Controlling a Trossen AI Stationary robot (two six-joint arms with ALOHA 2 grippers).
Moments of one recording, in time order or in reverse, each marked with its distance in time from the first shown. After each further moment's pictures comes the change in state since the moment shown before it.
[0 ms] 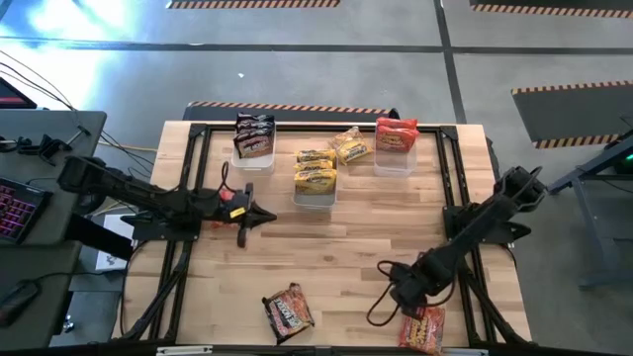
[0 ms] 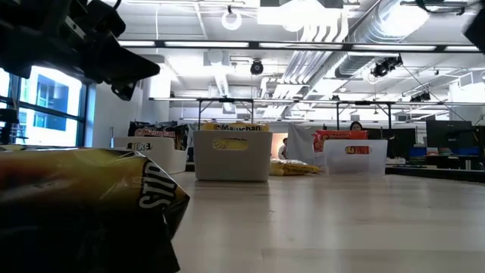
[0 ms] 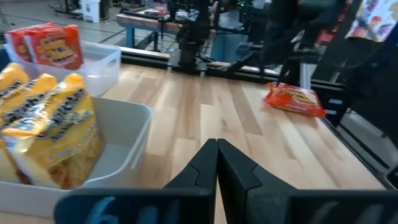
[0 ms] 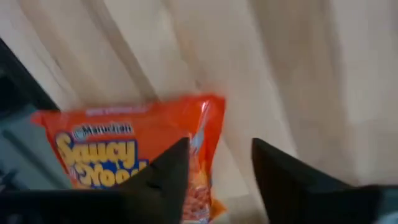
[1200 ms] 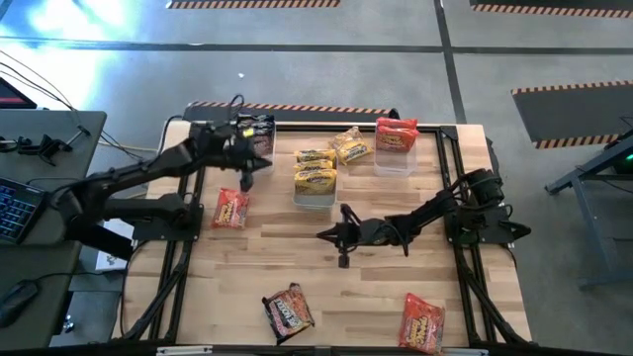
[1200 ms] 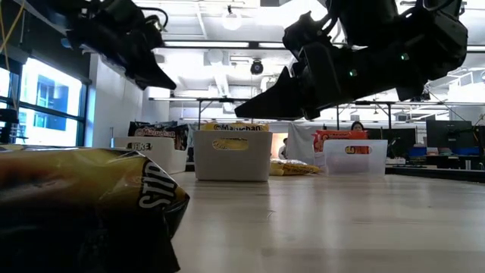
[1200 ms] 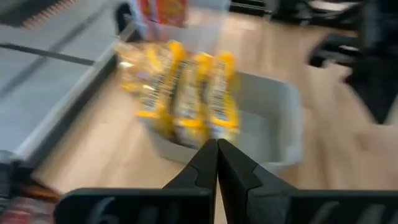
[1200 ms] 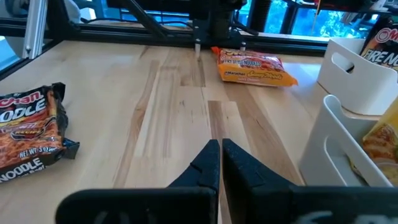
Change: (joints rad) left arm 0.757 0.041 0.484 -0.854 0.470 0.355; right arm -0.483 0.275 -0.353 1.829 0.487 -1.155
